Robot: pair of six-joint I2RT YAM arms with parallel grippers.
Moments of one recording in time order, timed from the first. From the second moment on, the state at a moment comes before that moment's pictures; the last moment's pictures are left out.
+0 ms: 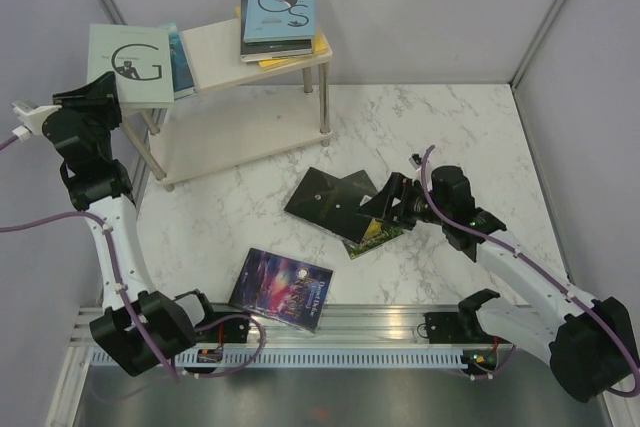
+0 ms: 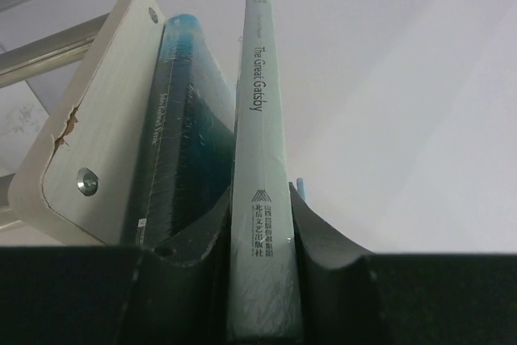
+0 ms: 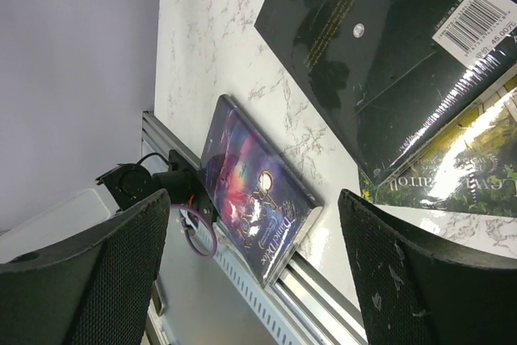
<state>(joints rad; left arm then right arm) 0.48 1.12 1.13 0.11 0.14 -1.27 0.44 1.00 0.59 -0.10 -0.51 0.85</state>
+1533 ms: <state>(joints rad) 0.39 1.35 1.67 -0.46 -0.02 -0.68 0.44 1.05 0.57 0.00 -0.53 0.87</state>
